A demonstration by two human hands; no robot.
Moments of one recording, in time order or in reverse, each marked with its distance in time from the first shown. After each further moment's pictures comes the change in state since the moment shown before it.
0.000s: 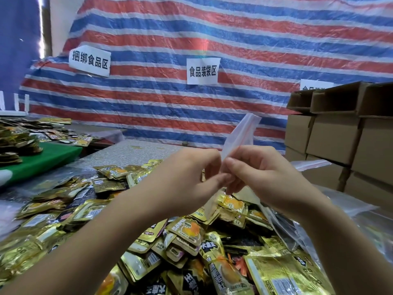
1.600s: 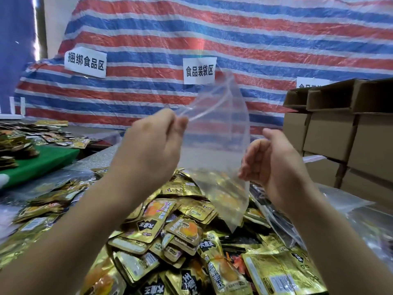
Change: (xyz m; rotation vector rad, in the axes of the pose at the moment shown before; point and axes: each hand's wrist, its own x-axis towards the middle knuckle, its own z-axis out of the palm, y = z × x) left_hand 0.004 -0.003 -0.032 0.145 0.437 -0.126; right_hand 0.014 0.019 -0.005 0.625 0.329 0.263
